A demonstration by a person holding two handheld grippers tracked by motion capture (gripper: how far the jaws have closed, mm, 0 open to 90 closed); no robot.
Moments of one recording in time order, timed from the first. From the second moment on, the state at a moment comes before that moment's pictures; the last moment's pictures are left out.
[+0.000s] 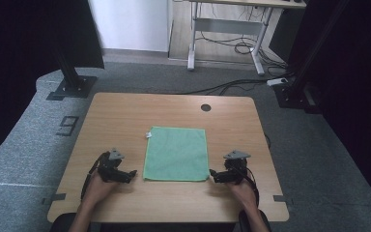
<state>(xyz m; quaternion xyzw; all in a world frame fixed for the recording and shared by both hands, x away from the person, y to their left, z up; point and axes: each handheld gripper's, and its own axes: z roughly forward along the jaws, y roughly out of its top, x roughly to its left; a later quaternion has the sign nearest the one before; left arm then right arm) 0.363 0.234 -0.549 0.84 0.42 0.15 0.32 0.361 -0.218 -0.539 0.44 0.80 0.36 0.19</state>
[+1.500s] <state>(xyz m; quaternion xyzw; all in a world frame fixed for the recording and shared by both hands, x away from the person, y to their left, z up) 0.365 0.233 -0.549 0.84 0.42 0.15 0.32 0.369 -0.246 -0.548 0.48 0.81 0.29 0.19</state>
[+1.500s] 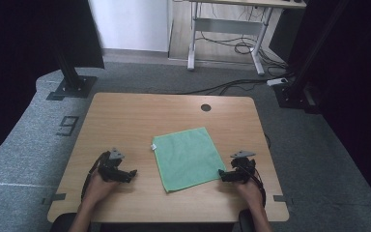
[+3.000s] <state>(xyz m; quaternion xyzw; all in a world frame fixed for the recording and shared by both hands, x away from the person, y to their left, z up) 0.491 0.164 -0.528 0.82 0.43 0.18 0.33 0.366 -0.255 -0.557 0.47 0.79 0.34 0.19</state>
